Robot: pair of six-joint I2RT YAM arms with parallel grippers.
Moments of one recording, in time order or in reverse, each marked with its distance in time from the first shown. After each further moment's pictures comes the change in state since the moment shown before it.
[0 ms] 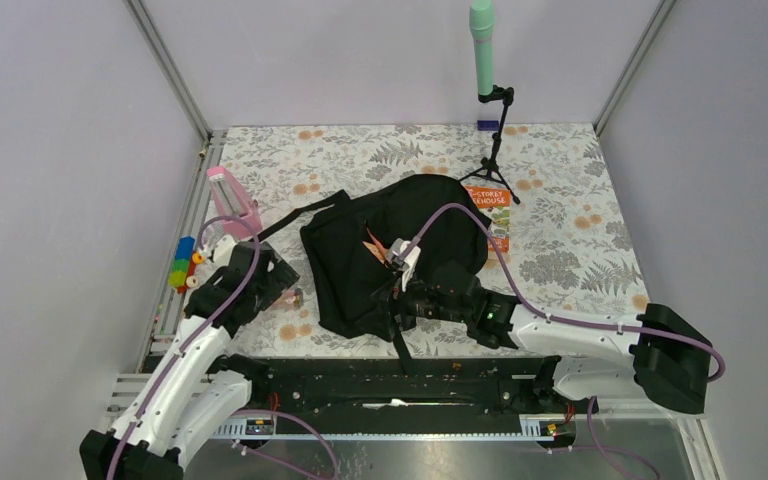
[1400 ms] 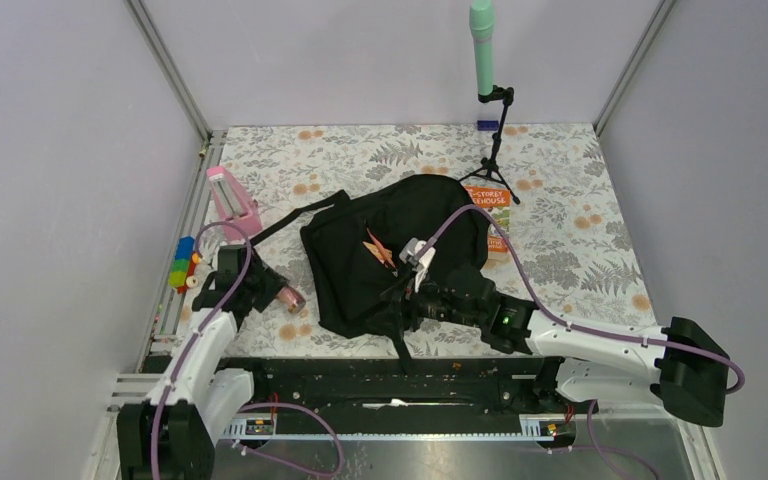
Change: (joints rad) left arm 0.331 0.196 -0.190 0.353 0.275 0.047; right arm 0.001 -0.130 -0.035 -0.049 0.000 -0.008
